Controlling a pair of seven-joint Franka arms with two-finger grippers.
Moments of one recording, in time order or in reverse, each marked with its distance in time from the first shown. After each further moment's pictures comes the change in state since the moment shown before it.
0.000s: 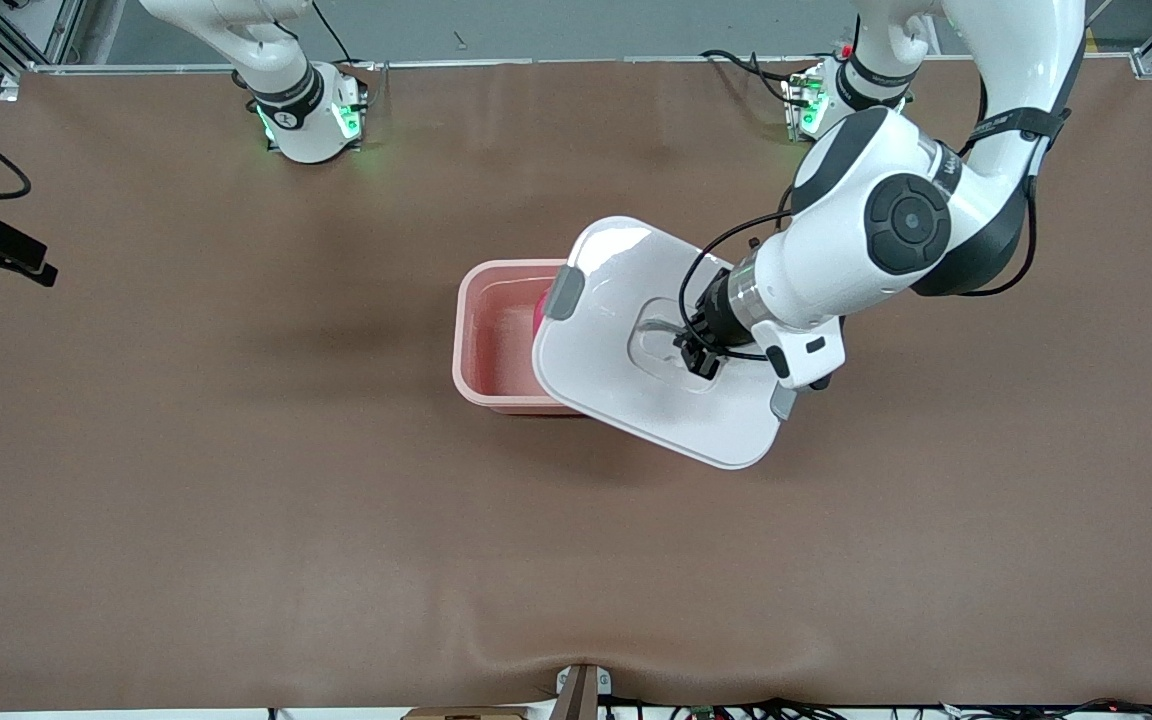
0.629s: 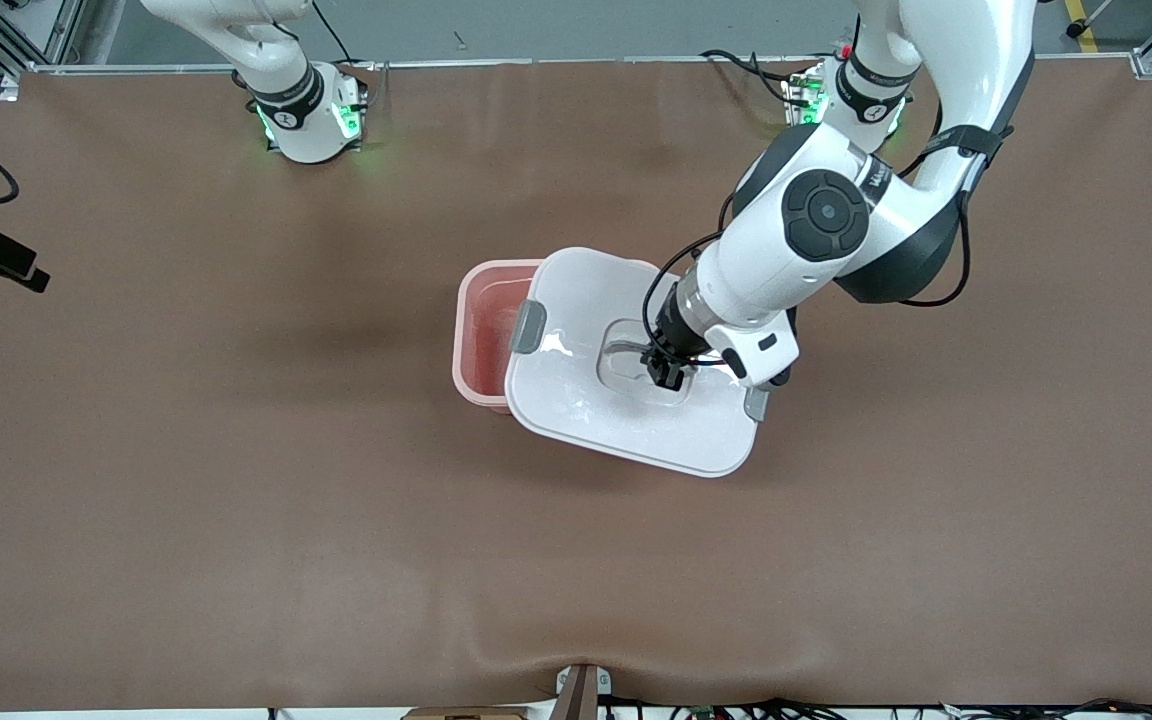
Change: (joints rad) left arm -0.068 0.048 0.000 -0.001 0.077 0.120 -0.199; right arm -0.016 0.000 0.007 0.000 0.035 0.001 0.035
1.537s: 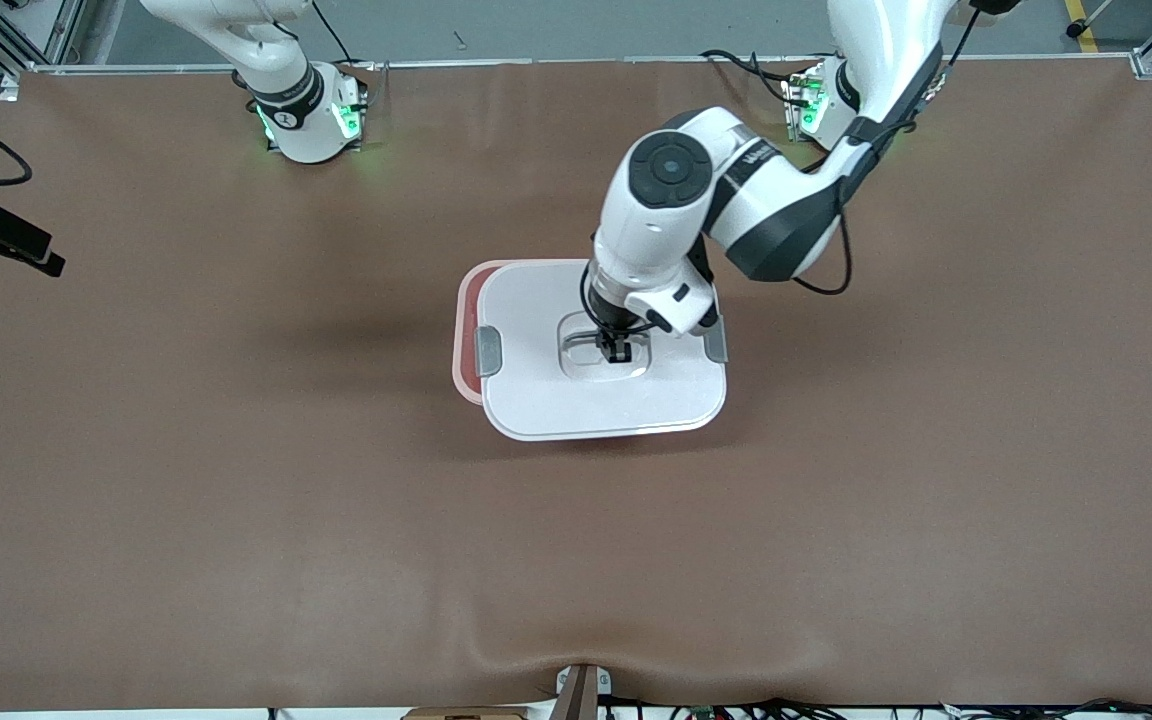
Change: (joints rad) left arm -0.176 0.061 0.000 -0.015 0.239 0.024 -0.526; right arm 0.012 -0.007 0.024 0.042 0.004 -0.065 -0.001
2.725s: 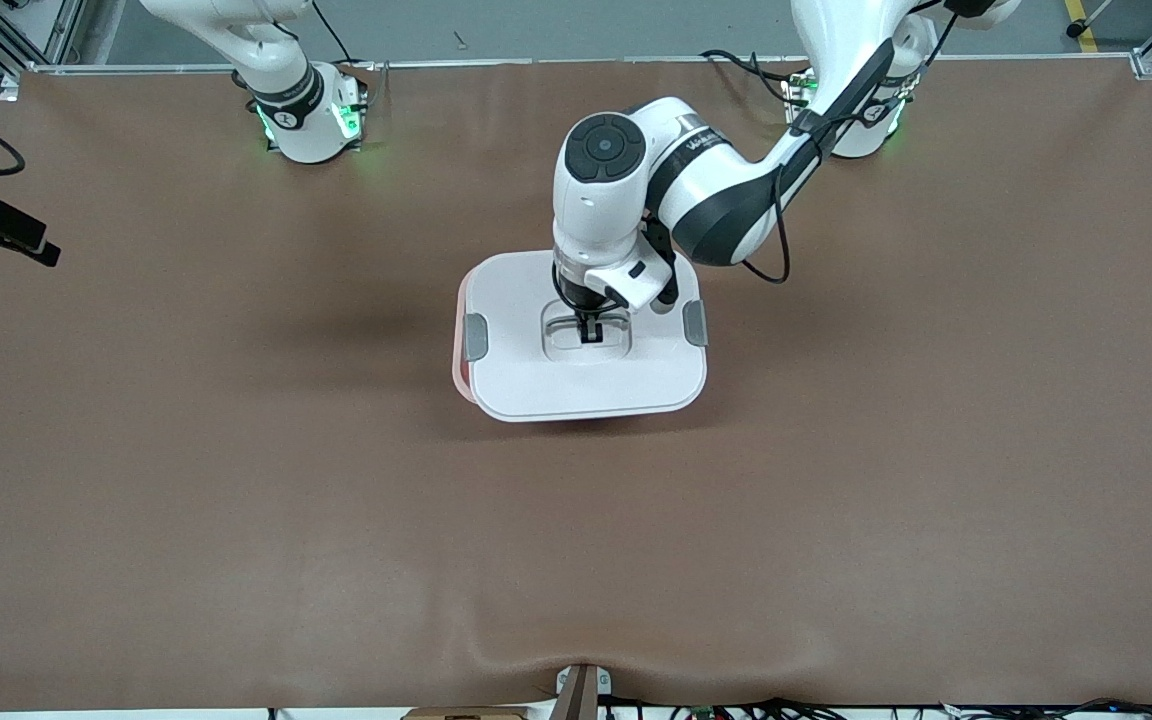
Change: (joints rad) left arm -0.056 0.010 0.004 -0.021 0.066 0.002 -0.055; right arm -0.001 0.000 -0.003 0.011 0.000 -0.035 0.000
